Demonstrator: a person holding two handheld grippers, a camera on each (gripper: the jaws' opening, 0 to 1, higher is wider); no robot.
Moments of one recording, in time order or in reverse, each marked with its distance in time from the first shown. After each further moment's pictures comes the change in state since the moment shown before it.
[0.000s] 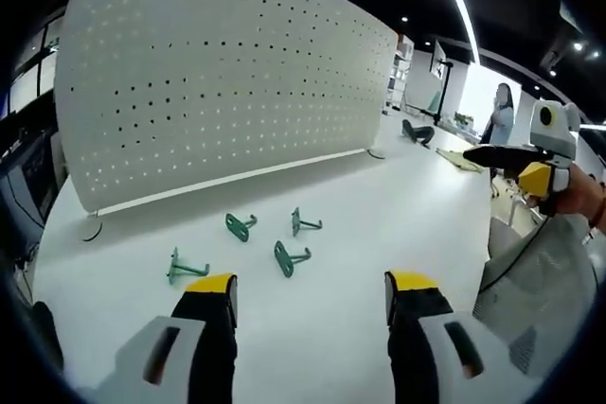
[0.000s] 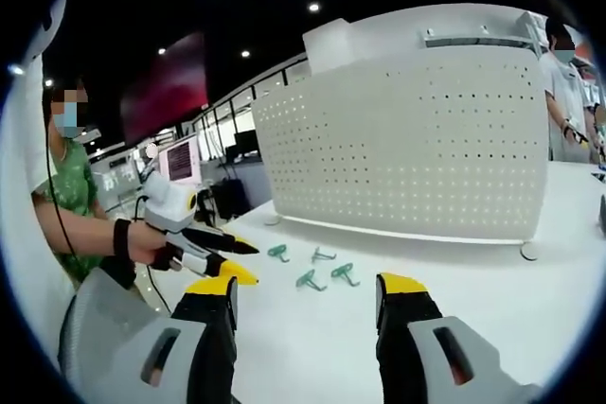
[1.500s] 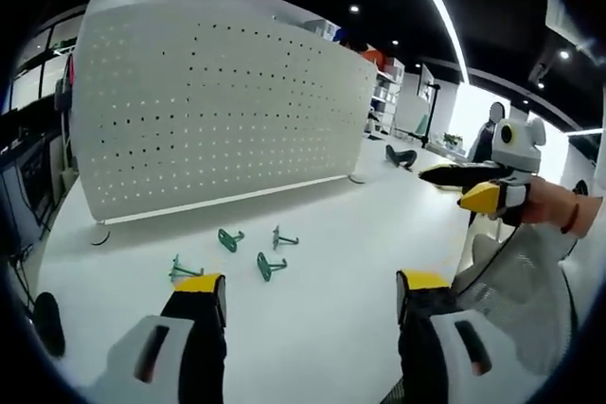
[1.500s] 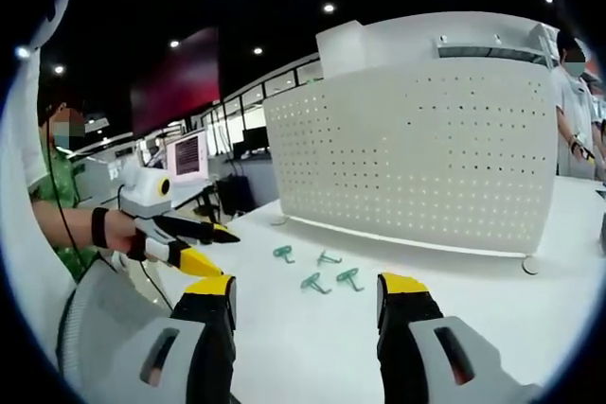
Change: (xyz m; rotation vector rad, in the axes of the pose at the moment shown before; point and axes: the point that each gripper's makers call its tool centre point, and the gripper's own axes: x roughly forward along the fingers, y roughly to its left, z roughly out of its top) left arm -0.049 -0.026 0.014 -0.011 -0.110 -0.038; right arm 0.000 0.010 0.004 -0.049 -0.007 0.018
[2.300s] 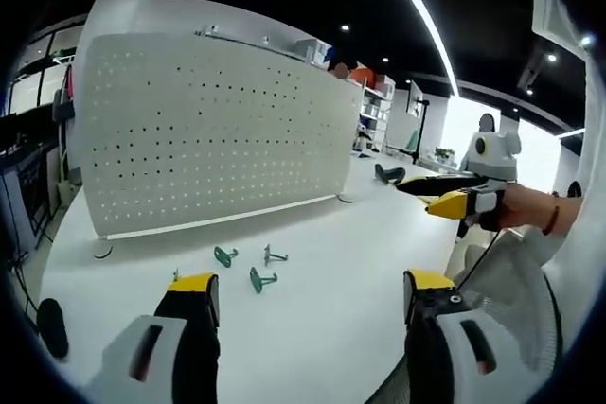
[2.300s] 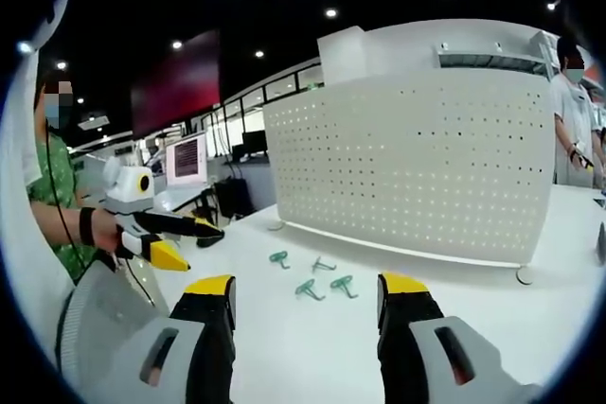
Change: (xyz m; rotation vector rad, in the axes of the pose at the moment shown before) left arm -0.028 -0.017 0.016 0.024 -0.097 -0.030; right arm -0.005 -0.004 0.010 -0.025 -0.016 -0.007
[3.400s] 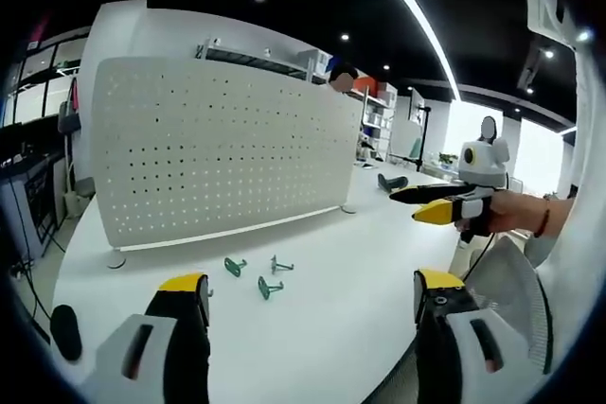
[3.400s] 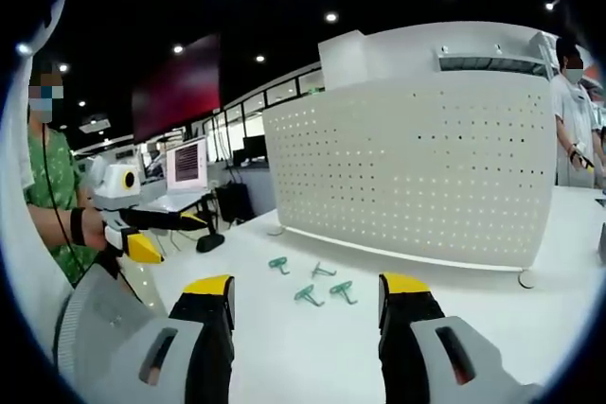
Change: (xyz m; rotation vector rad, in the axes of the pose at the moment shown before) left arm -0.025 -0.002 0.015 0.012 -0.058 0.018; right arm 0.004 -0.003 0.004 0.001 -0.023 0.004
